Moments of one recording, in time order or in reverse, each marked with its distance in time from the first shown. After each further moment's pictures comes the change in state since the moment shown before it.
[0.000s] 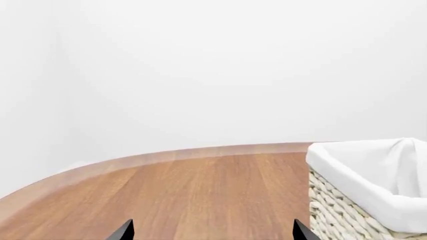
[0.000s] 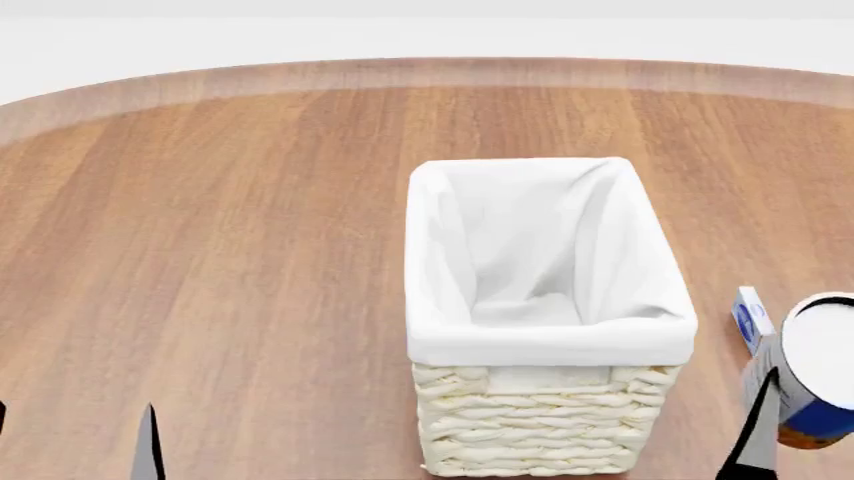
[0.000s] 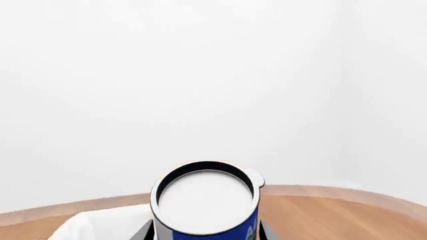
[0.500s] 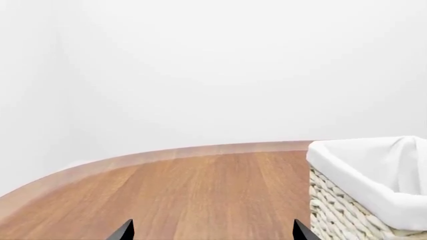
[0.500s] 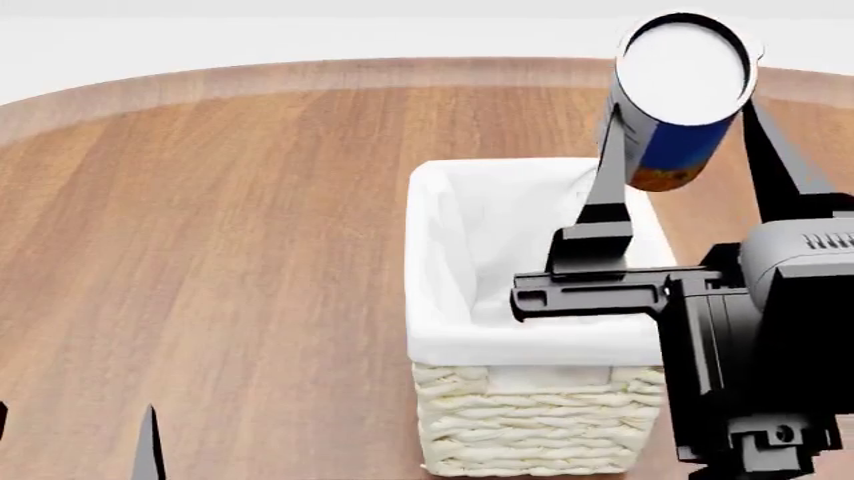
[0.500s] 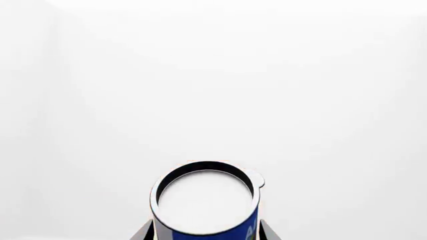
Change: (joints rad) left arm -0.004 -0.006 0.005 -0.011 -0.007 0.005 -0.006; right arm 0.691 0.048 -0.275 0.045 0.095 0.351 0.023
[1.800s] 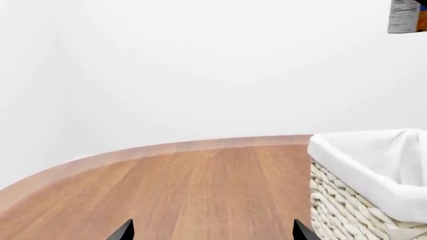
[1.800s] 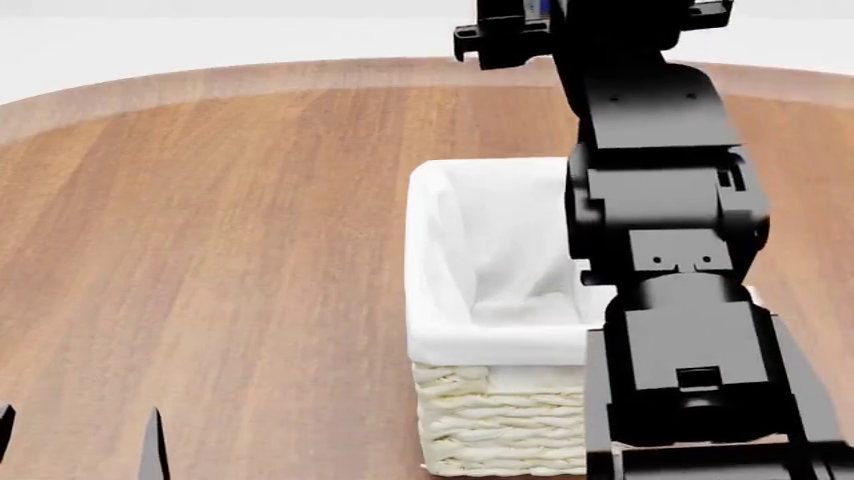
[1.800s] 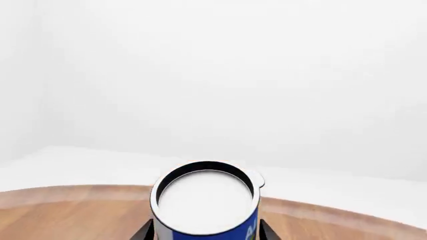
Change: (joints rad) left arm -0.015 -0.011 0.015 -0.034 -0.019 0.006 -0.014; right arm 1.026 -0.448 -0.128 1.938 -0.431 -0.424 -0.475
